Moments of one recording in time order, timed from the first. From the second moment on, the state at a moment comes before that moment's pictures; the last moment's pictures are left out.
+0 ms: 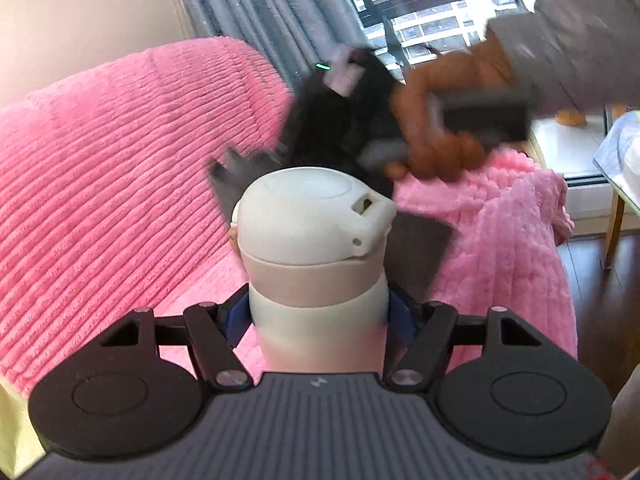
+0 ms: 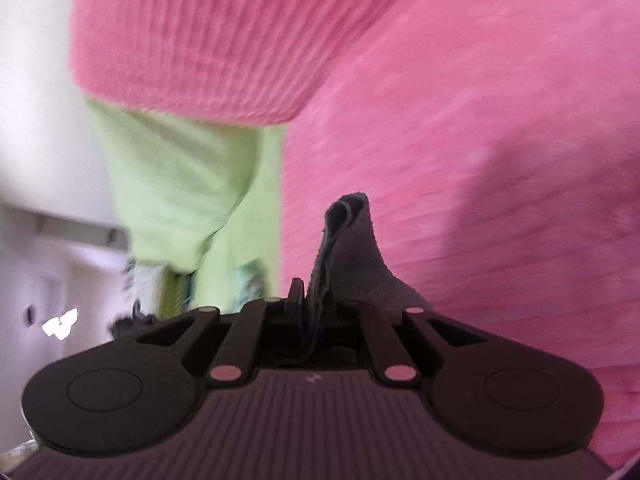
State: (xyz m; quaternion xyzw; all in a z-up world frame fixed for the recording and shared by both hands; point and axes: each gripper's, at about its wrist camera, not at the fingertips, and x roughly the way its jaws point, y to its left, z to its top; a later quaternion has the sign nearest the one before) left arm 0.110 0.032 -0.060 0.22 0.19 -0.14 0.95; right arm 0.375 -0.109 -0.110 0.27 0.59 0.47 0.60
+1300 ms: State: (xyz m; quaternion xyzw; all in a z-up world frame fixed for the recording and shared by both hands) left arm 0.146 0.075 -0.035 0.05 0.22 -0.13 0.97; right arm 0.225 -0.210 -0.163 0.51 0.33 0.42 0.67
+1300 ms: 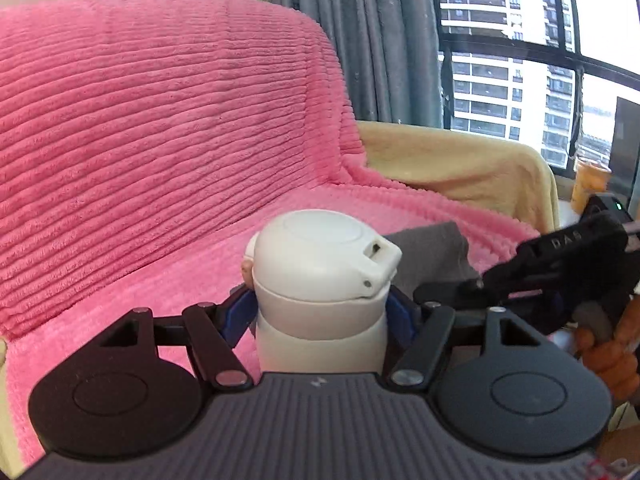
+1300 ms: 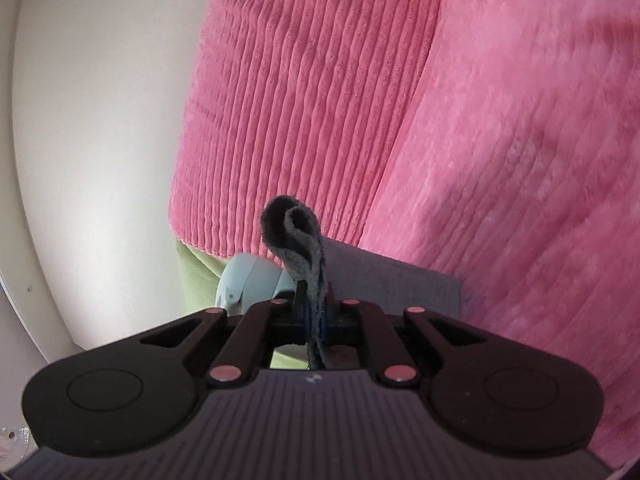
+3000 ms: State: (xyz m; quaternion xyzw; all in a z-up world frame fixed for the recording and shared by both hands) left arm 0.129 0.104 0.022 -0.06 0.25 -0.08 0.96; right arm 0.131 -0.047 -0.128 -0.02 0.39 0.44 0.81
